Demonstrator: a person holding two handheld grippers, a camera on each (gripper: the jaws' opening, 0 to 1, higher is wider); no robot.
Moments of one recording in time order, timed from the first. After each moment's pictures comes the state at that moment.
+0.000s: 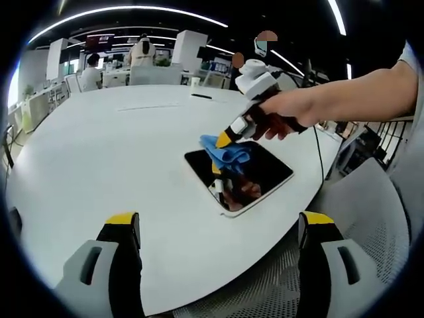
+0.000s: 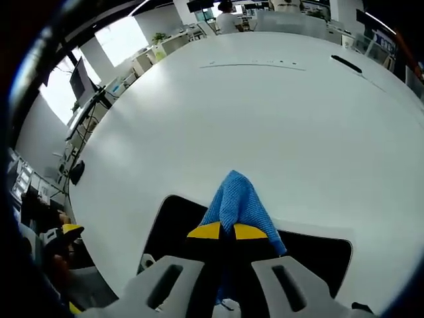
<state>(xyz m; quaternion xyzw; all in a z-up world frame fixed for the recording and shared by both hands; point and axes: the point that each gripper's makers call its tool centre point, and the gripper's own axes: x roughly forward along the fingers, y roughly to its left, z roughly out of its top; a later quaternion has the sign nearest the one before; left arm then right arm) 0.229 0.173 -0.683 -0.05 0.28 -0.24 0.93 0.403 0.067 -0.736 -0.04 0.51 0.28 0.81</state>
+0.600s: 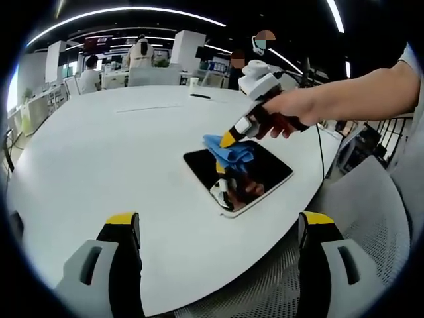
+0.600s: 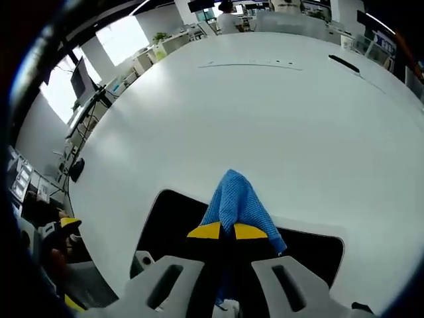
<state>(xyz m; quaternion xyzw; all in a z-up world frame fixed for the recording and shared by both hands) 0.229 0.170 -0.678 -0.04 0.28 -0.25 0.93 0.401 0.053 -0.734 -0.05 0.51 0.28 0.81</state>
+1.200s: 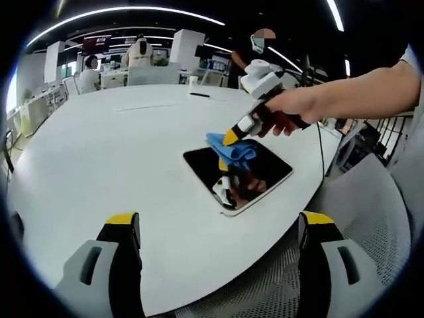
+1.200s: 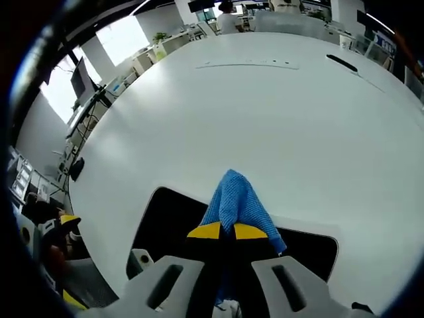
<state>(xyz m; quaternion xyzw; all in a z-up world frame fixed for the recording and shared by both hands) 0.229 0.171 -0.682 -0.04 0.29 -0.25 0.92 0.406 0.045 -0.738 -0.04 0.51 0.28 0.81</state>
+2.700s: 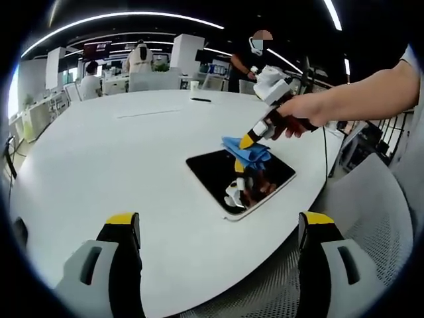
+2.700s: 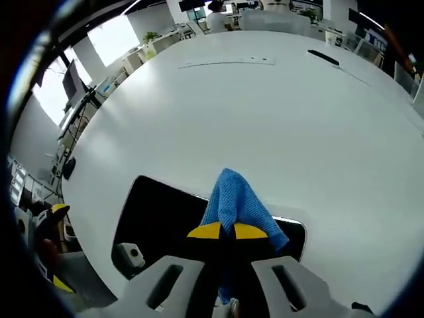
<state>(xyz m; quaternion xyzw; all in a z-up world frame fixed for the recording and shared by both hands) 0.233 0.172 -0.675 -0.03 0.27 -0.24 0.93 0.400 0.002 -0.737 -0.05 0.51 0.25 0.82</state>
